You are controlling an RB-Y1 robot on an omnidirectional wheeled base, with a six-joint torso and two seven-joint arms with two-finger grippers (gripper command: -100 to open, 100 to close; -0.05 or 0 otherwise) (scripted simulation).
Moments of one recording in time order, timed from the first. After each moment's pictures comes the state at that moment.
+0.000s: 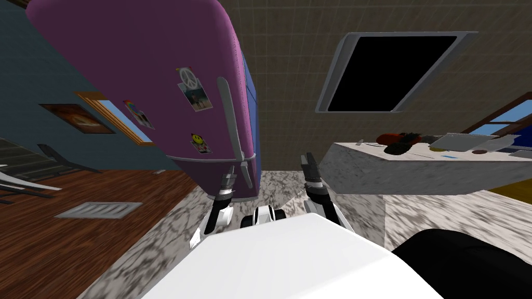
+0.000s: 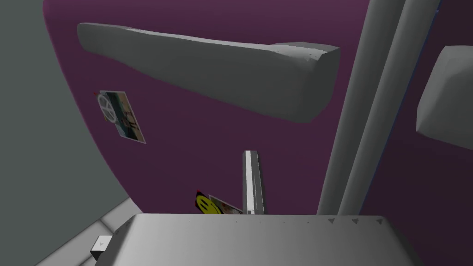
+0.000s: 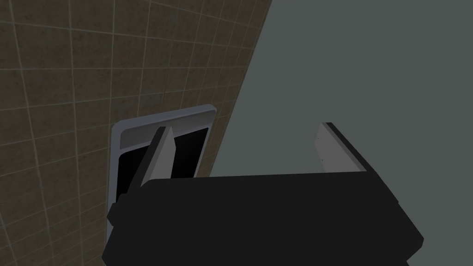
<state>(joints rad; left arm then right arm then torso) 0.27 0.14 -0.10 -1.75 -0.01 -0.71 0.12 0.54 -0.04 -0.03 -2.29 0.08 -0.59 0.15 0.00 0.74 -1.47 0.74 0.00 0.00</state>
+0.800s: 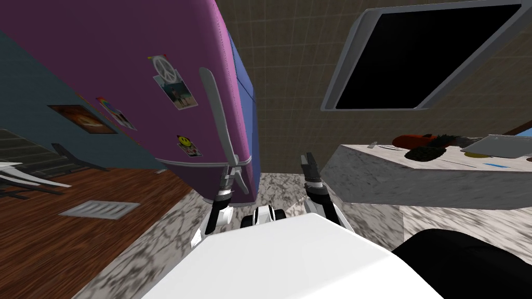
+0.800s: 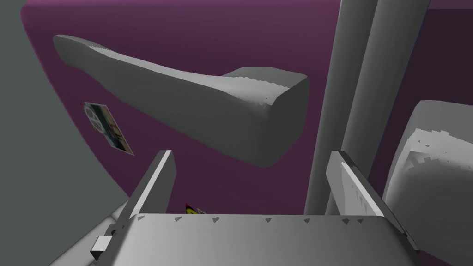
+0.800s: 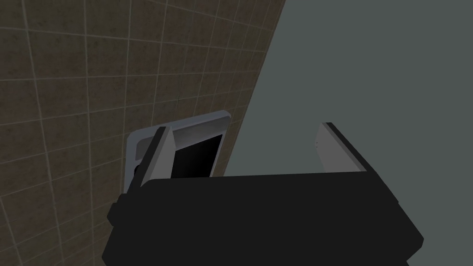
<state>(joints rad) 0.26 0.11 -0.07 -1.70 -0.01 -0.75 0.08 0.54 -0.04 -0.03 -2.29 0.08 -0.59 0.15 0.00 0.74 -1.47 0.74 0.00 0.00</state>
